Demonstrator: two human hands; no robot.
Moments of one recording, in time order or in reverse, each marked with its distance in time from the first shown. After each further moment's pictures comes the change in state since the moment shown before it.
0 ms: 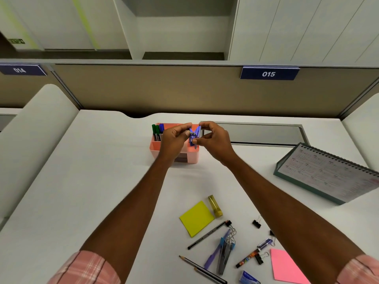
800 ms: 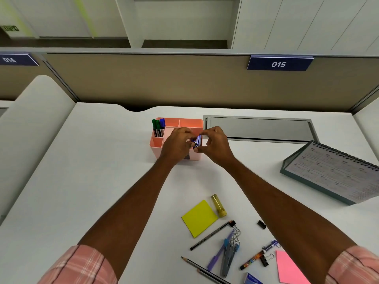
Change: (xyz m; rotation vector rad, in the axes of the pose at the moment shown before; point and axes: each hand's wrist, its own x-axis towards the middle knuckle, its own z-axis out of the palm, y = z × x) left_hand 0.020 -0.040 0.009 0.710 -0.234 0.189; right_hand 0.017 0.058 0.032 -0.313 -0.034 -0.026
